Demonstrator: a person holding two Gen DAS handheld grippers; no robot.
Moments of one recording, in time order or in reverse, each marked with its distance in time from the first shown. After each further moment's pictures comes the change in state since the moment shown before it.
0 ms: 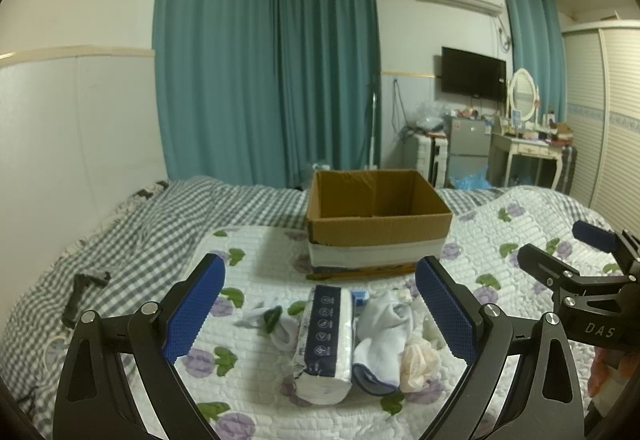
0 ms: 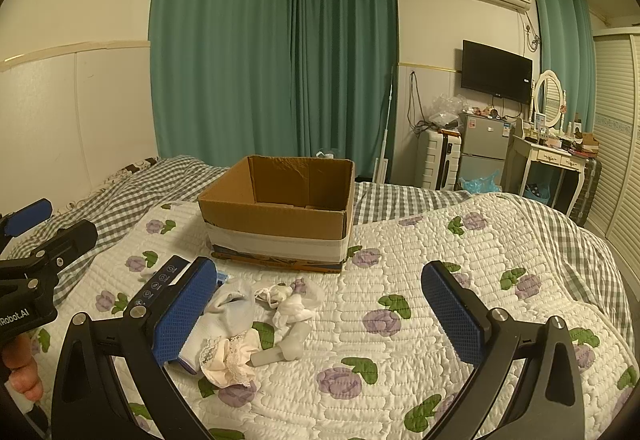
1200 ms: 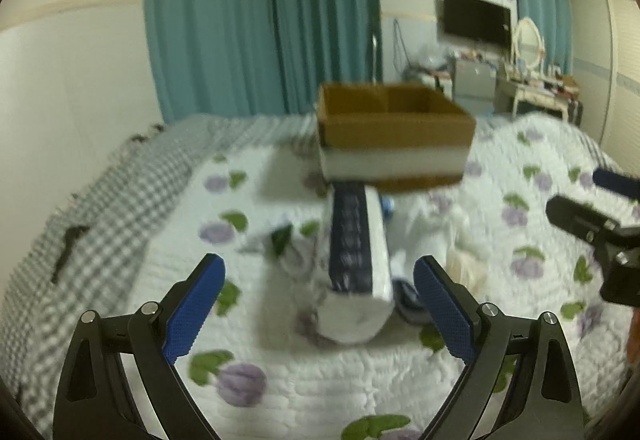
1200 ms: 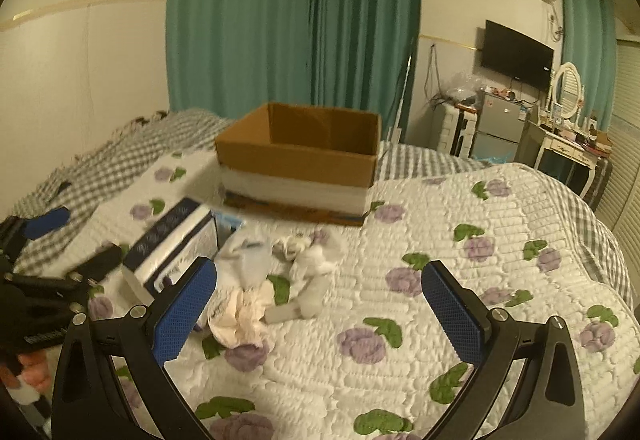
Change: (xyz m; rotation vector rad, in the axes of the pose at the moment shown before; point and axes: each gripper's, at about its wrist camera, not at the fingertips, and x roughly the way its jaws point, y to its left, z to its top) left arm 0.043 0.016 -0.062 0.043 0.208 0.009; right arm 0.020 0.024 -0.032 -0.077 0.141 0.029
